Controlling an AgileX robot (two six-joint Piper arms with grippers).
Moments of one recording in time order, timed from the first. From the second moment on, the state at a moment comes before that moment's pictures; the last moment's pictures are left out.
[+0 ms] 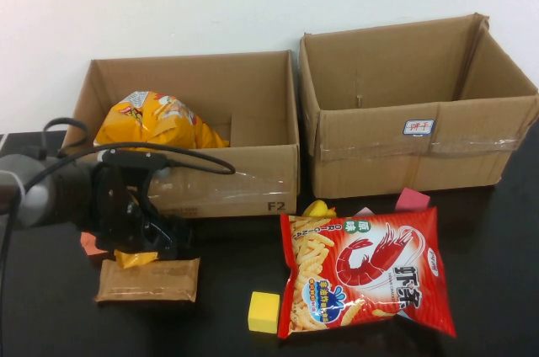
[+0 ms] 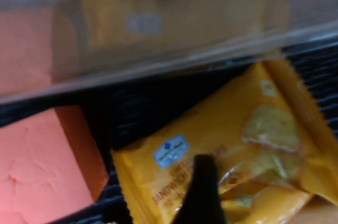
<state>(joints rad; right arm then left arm) 0.01 0.75 -0.38 0.29 0.47 -0.17 -0.22 1.95 -1.07 -0.08 0.34 -0.01</state>
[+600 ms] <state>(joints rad) 0.01 0.76 -0.38 0.29 0.45 -0.18 -0.22 1.97 -1.08 -0.06 0.35 -0.08</state>
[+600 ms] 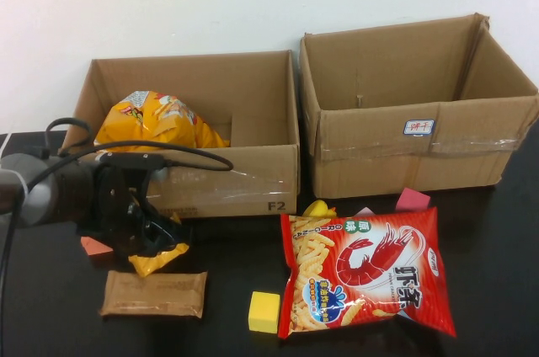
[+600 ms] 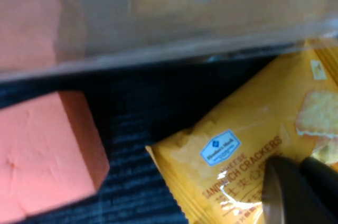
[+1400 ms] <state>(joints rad) 0.01 0.76 -0.38 0.32 0.44 -0.18 -0.22 1.97 -1.07 -0.06 0.31 -0.01</state>
